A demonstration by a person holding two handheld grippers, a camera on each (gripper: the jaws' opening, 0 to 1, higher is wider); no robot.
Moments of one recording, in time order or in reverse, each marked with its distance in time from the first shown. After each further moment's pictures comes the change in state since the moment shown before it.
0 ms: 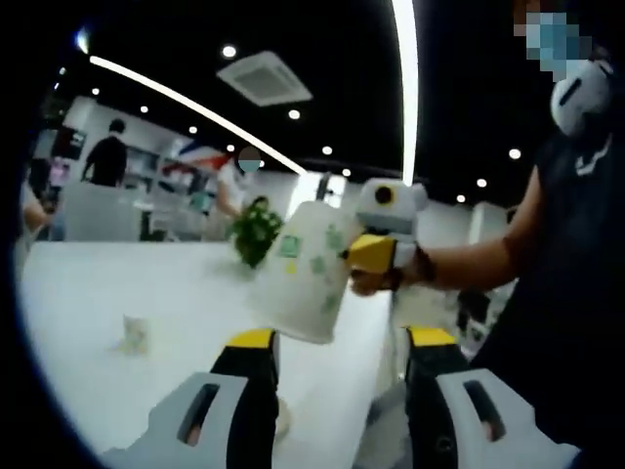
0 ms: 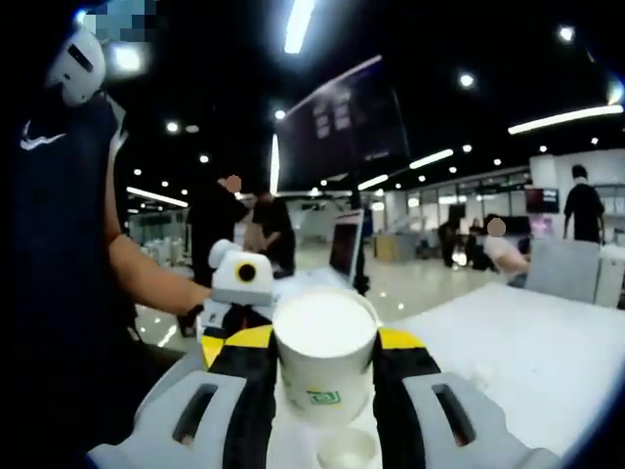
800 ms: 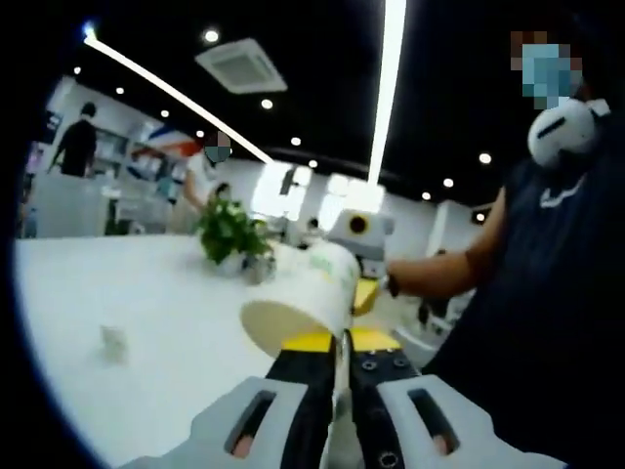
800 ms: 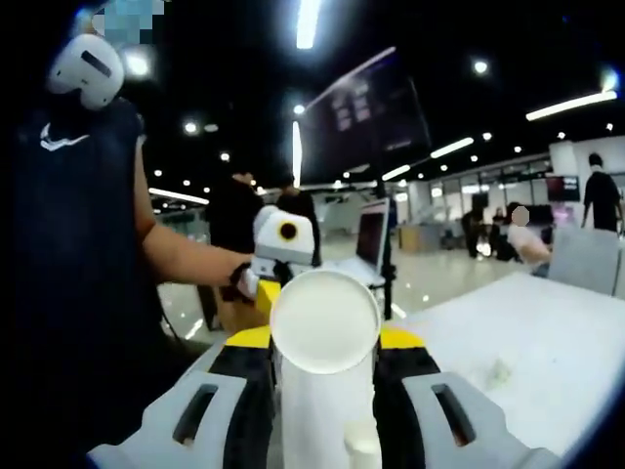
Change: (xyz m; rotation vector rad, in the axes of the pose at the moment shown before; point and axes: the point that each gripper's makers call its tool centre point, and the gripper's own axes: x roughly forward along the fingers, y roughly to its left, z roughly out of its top) left arm -0.018 -0.021 0.037 -0.032 0.069 -0.214; right arm -0.009 0.023 -0.012 0.020 0.042 0.117
